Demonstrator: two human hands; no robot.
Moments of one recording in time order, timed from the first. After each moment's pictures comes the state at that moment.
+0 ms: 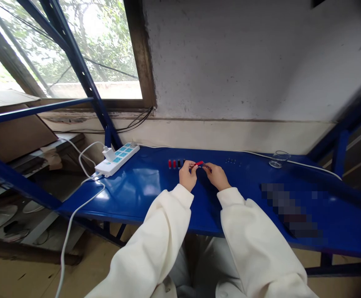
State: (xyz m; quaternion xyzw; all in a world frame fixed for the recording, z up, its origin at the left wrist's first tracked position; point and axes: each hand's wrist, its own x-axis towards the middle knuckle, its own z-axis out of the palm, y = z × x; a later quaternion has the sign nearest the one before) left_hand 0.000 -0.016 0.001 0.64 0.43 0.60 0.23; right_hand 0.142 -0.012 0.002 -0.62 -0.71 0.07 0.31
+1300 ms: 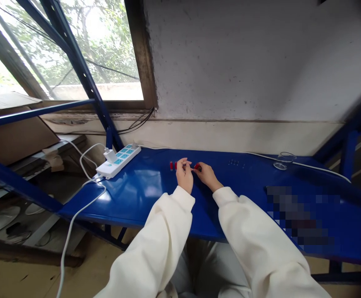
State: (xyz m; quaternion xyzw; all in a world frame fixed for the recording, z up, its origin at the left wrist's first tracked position) left_hand -0.006 -0.015 0.008 0.52 0.43 0.68 0.29; right_hand 0.102 0.017 -0.004 -0.60 -0.72 0.11 0.32
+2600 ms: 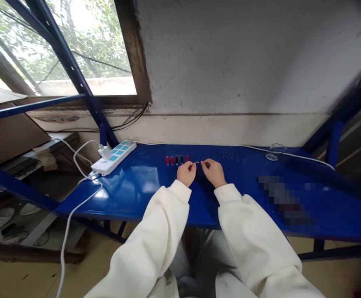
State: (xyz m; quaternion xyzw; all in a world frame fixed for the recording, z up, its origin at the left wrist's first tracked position) left_hand -0.003 -0.017 -0.002 0.69 0.52 0.46 0.21; right_hand 0.127 -0.026 0.007 -0.64 -0.66 0.05 0.40
